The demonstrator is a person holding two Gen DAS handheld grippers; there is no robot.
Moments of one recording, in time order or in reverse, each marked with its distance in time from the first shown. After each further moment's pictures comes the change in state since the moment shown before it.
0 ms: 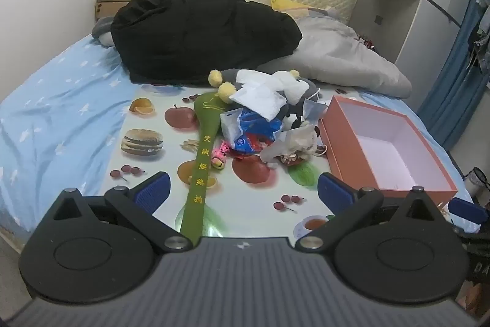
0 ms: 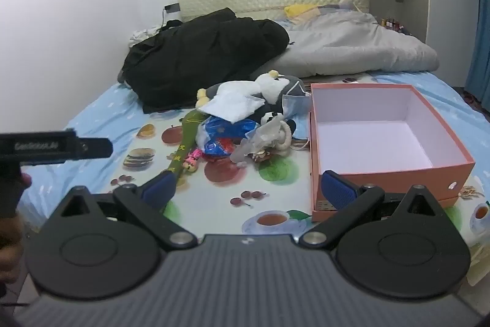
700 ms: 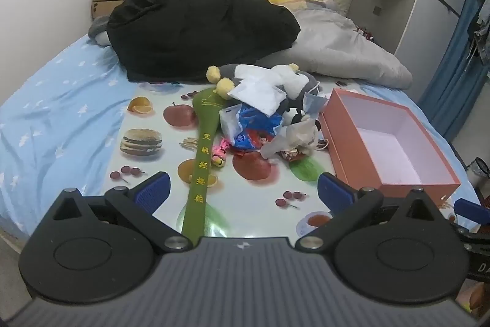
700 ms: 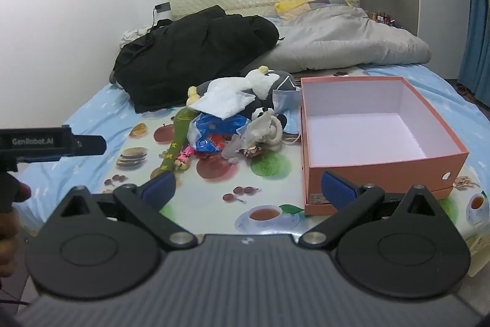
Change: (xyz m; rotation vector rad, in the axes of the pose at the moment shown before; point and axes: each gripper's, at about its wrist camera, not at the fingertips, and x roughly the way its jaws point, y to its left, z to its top) left arm 0.010 -0.002 0.004 0.009 0.041 -0.004; right arm -0.006 -0.010 -0.001 0.036 -0.006 -0.016
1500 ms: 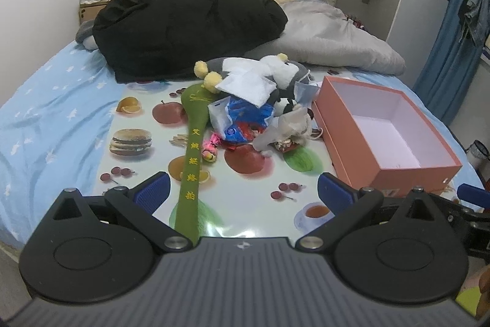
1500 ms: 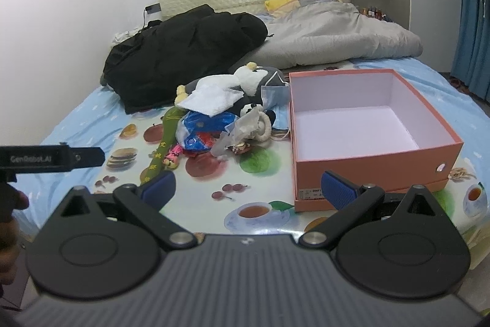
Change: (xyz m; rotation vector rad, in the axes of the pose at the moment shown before) left arm 0.015 -0.010 -0.011 0.067 0.011 -0.022; right arm 0.007 -0.012 -0.007 0.034 0.010 -0.025
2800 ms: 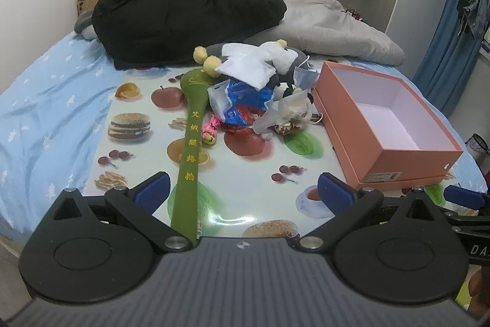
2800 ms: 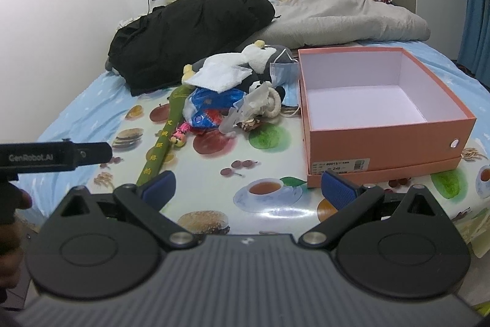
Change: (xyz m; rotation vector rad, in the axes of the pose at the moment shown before) left arm 0.005 0.007 -0.023 -0.008 0.029 -0.011; right arm 0.013 0.010 -0.024 -0.003 0.056 0.021
